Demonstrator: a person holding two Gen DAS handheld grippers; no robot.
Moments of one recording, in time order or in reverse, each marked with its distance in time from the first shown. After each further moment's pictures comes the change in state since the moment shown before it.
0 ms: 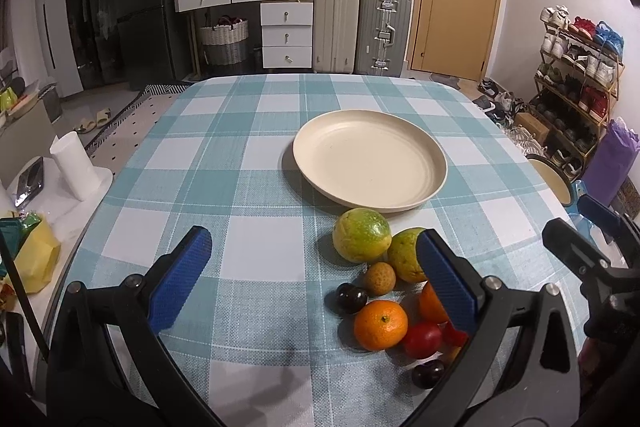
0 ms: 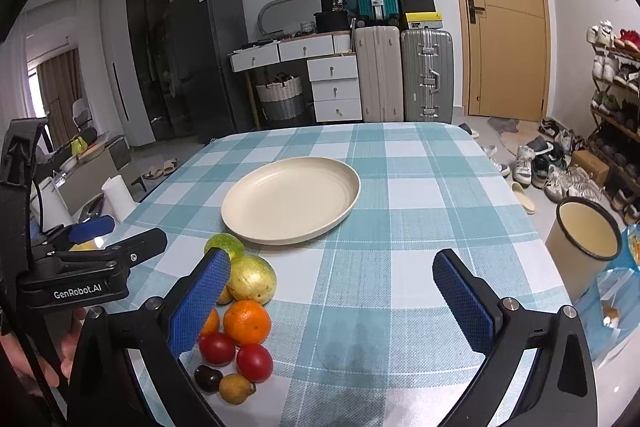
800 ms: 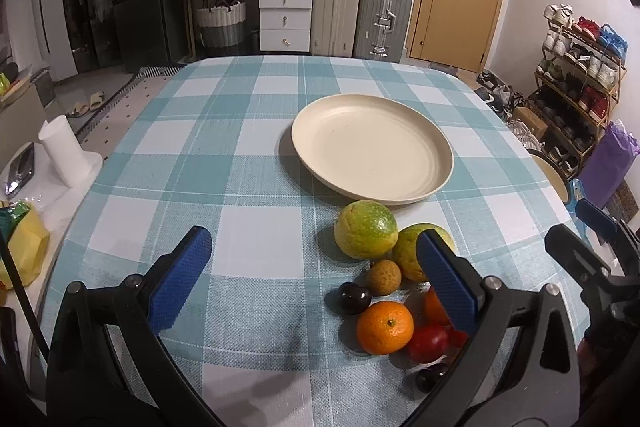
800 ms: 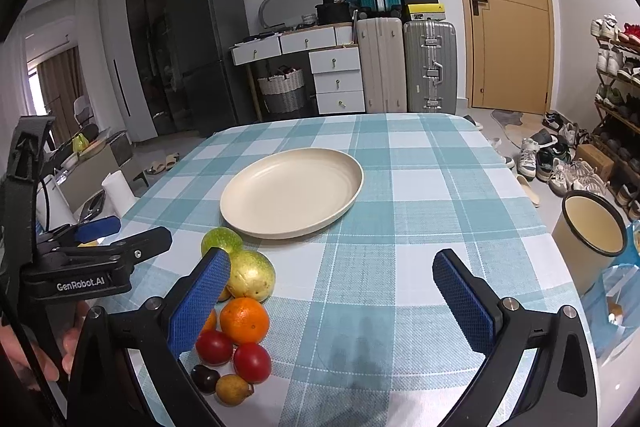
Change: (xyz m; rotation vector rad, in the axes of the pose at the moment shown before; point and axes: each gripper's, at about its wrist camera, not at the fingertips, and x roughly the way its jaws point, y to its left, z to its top) left arm 0.024 0.007 0.003 -0.028 0.067 -0.030; right arm 0.010 -0.005 -0.002 0.008 0.025 0.019
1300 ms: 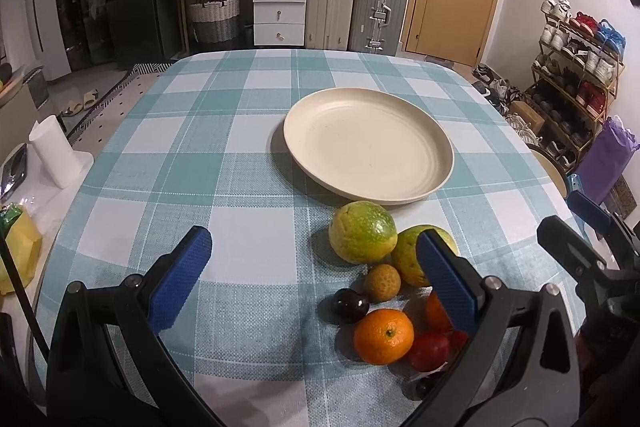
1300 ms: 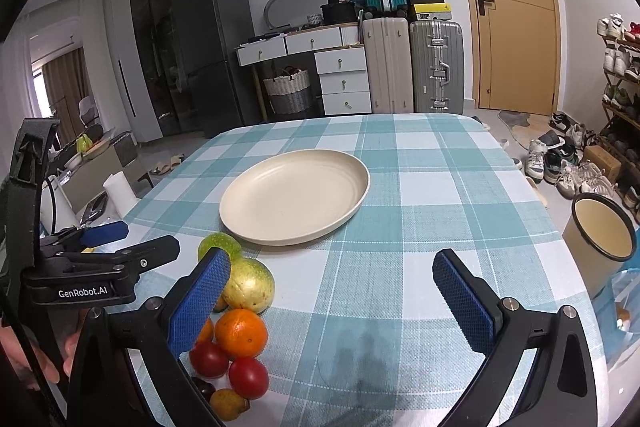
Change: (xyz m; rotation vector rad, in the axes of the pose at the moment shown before) left arm 0.017 0.000 0.004 0.010 0.021 -0.012; right arm 0.015 -0.002 0.003 0.002 -0.005 0.027
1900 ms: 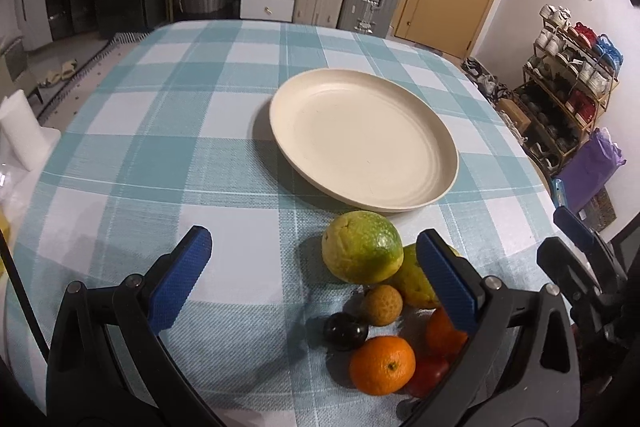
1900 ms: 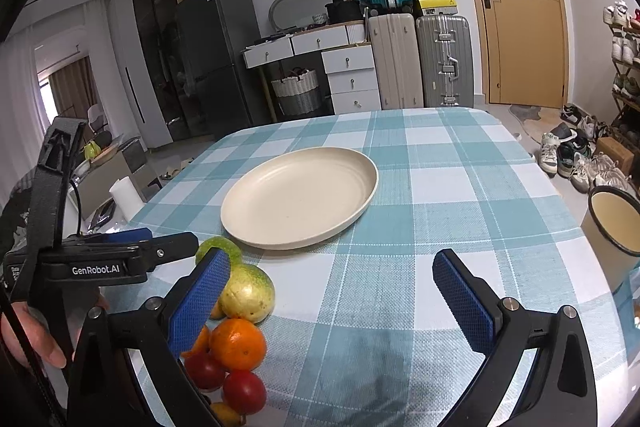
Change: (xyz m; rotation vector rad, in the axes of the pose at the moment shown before) left arm 0.047 0.013 0.015 -0.060 0.099 -0.103; right arm 0.020 -0.010 -0.003 0.035 -0.001 0.060
